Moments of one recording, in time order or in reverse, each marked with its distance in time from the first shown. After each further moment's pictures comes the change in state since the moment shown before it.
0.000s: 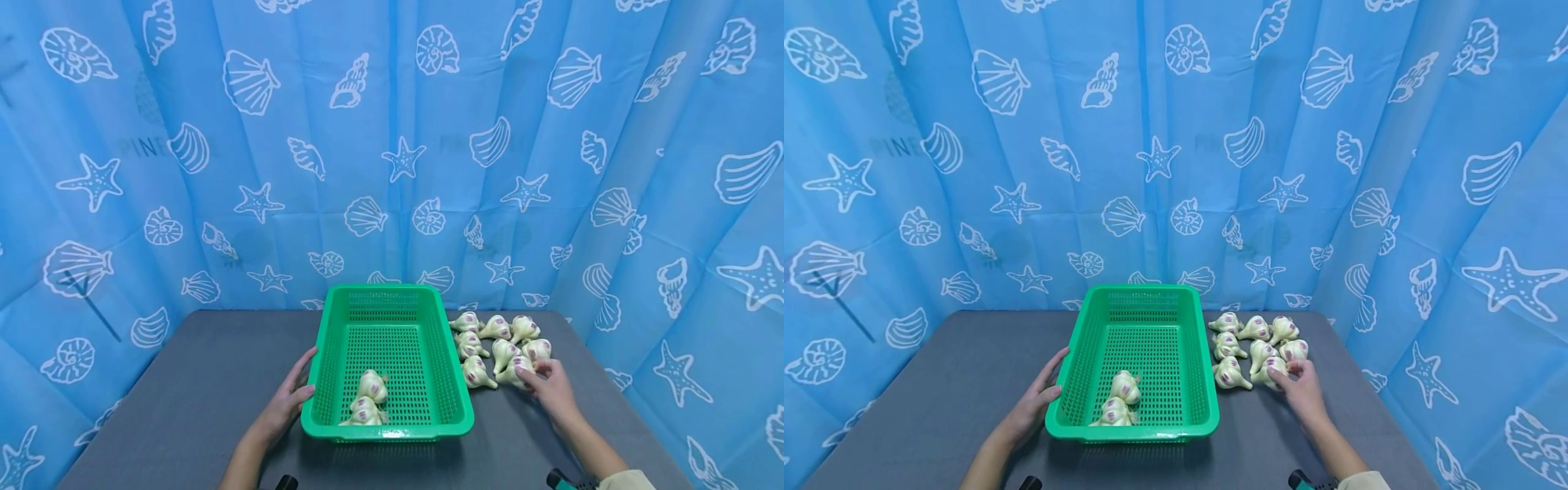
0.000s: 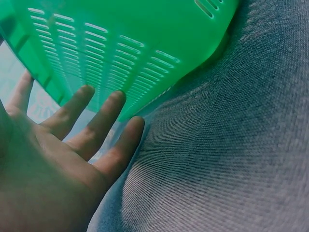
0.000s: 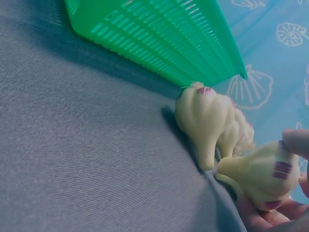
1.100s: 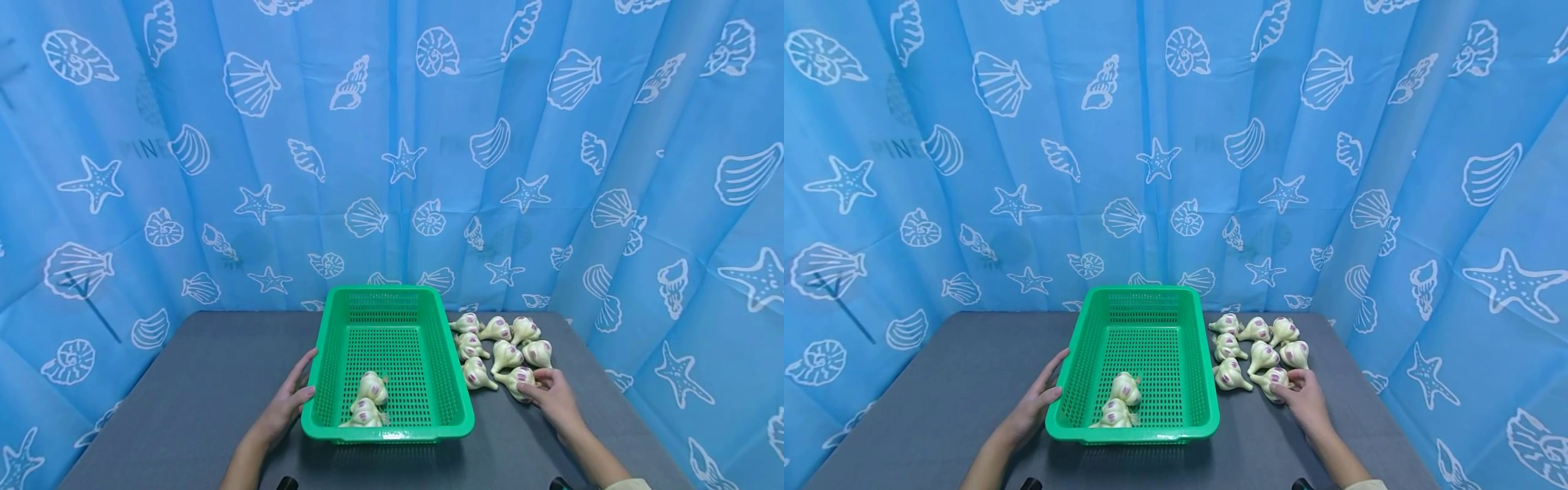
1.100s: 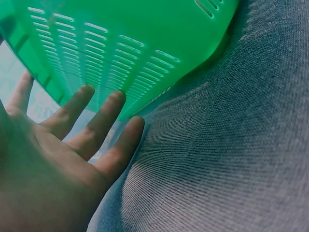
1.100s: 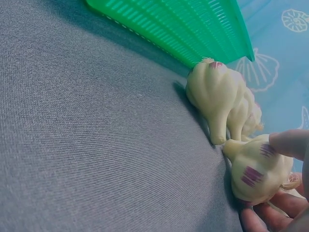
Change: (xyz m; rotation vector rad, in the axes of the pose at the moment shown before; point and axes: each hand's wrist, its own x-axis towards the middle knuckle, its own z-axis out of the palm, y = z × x) left_hand 0.000 -0.002 -0.001 -0.008 -0.018 0.017; right_hand 0.001 0.020 -0.004 -0.044 -0.026 0.001
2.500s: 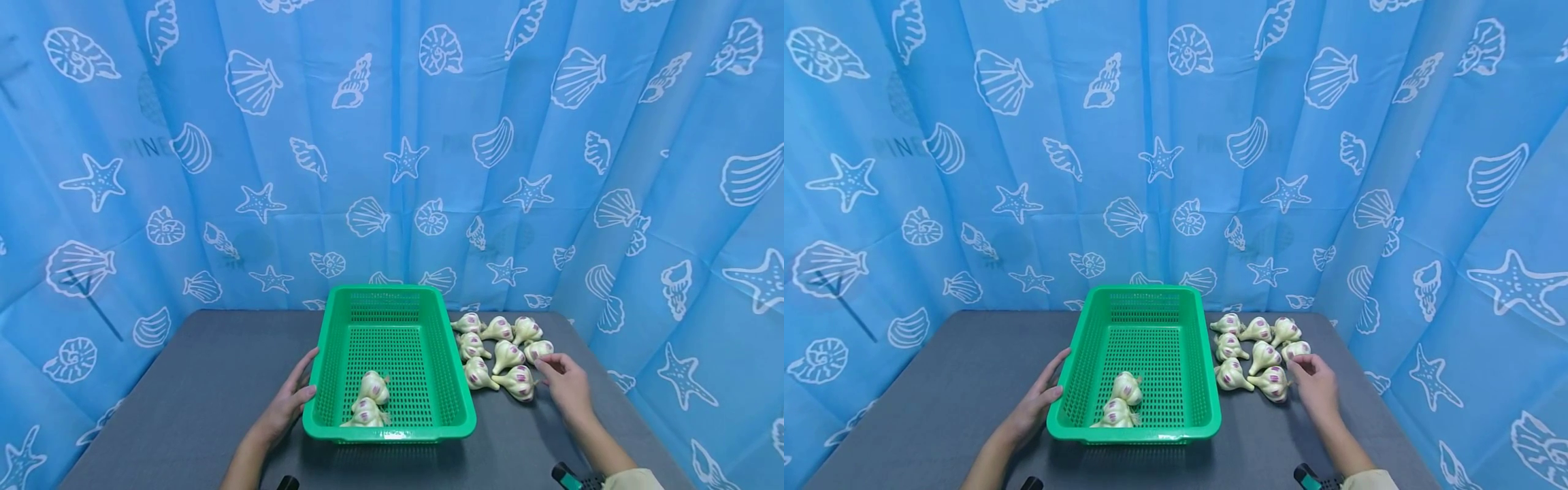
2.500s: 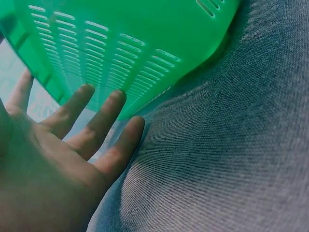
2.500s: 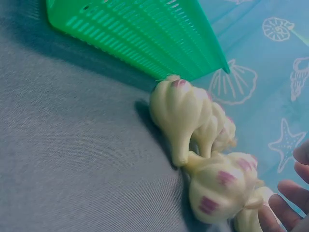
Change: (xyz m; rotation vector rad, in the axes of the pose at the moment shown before) left_hand 0.000 -0.003 0.002 0.023 0.054 0.012; right_hand 0.010 -0.024 -0.008 -0.080 0.208 -0.022
